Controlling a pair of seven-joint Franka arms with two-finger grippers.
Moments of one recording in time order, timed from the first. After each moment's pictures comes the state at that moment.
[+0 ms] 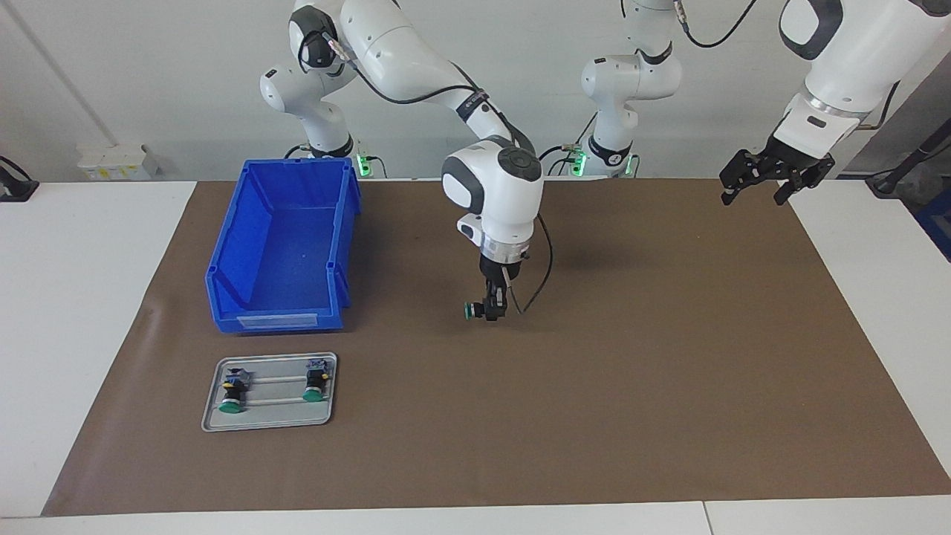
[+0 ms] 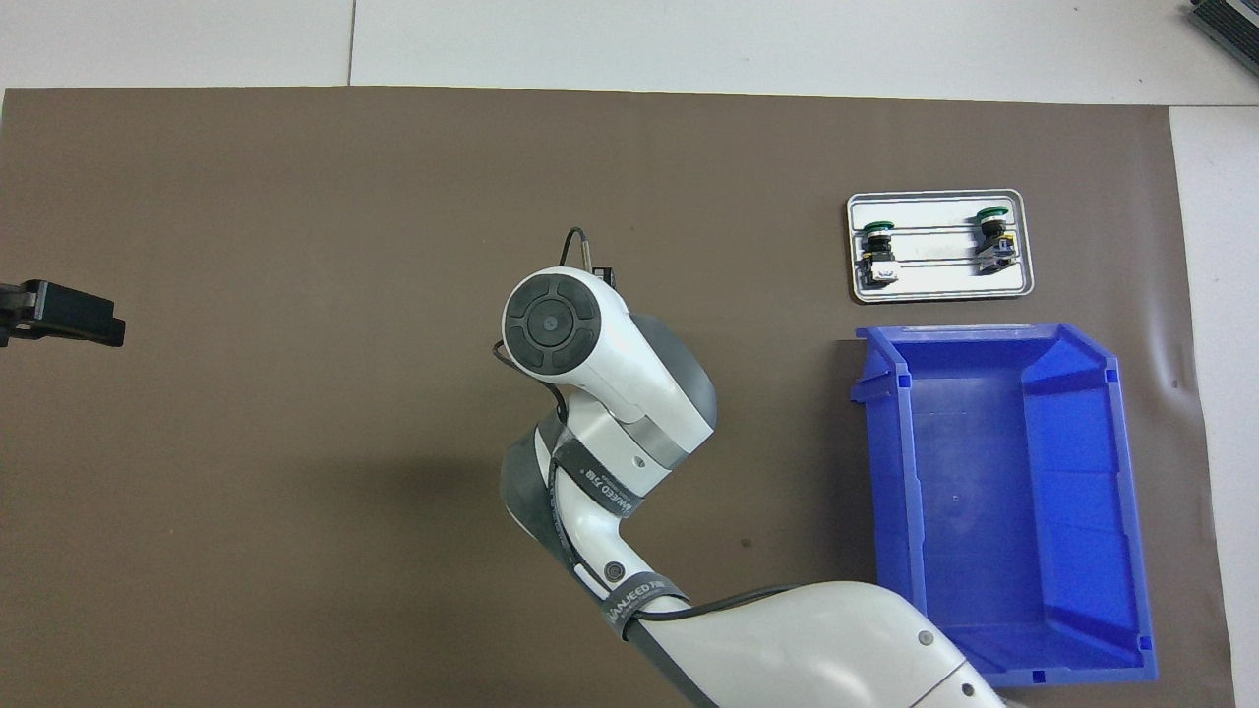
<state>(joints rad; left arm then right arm) -0.04 -0.03 0.05 -1.61 -0.02 1.56 0.08 0.76 0.60 -0.12 -1.45 -0.13 2.10 2.36</state>
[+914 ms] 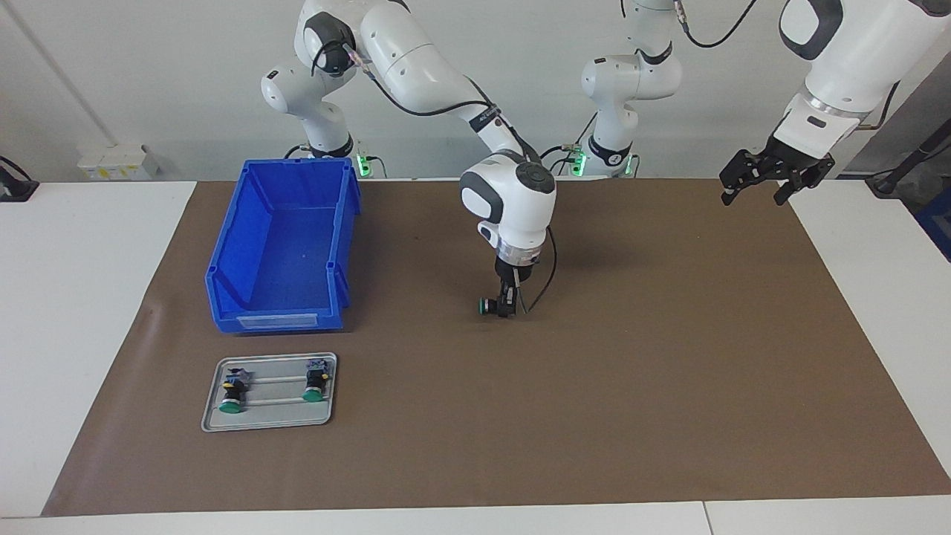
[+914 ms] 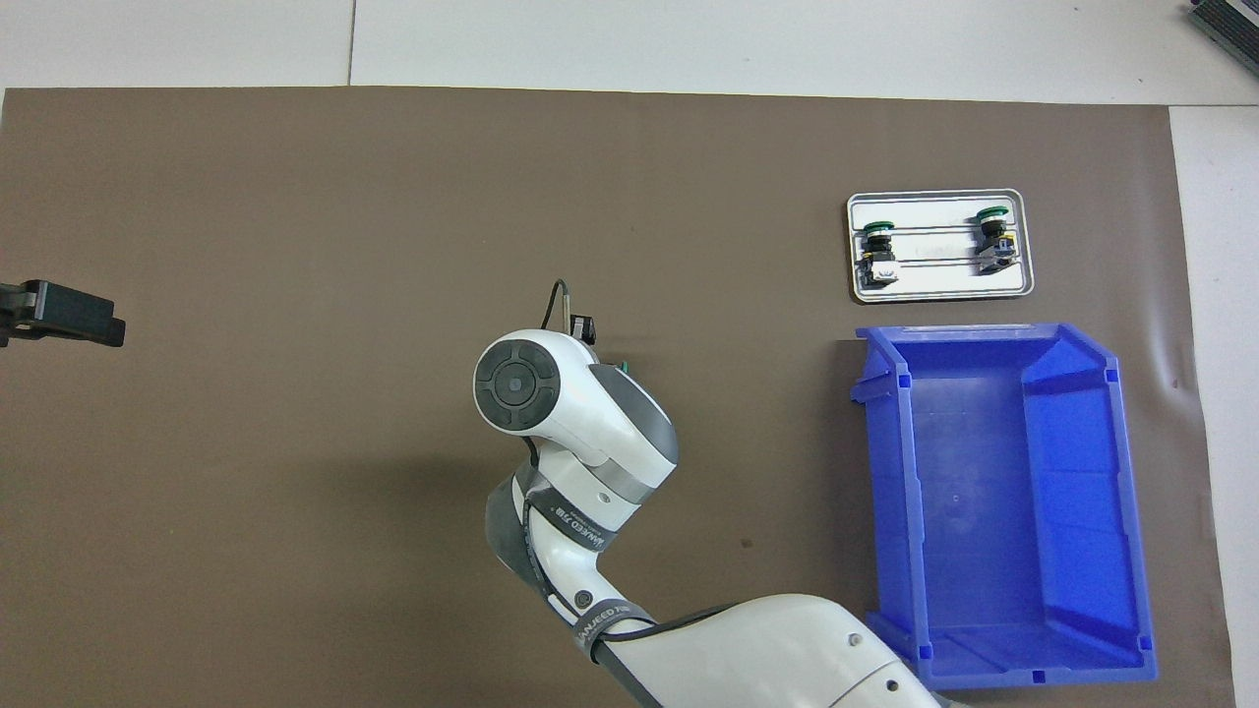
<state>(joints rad) -0.04 -0.03 0.05 -1.61 -0.02 1.56 0.08 0.82 0.63 -0.12 -1.53 -0.13 2.19 2.52</state>
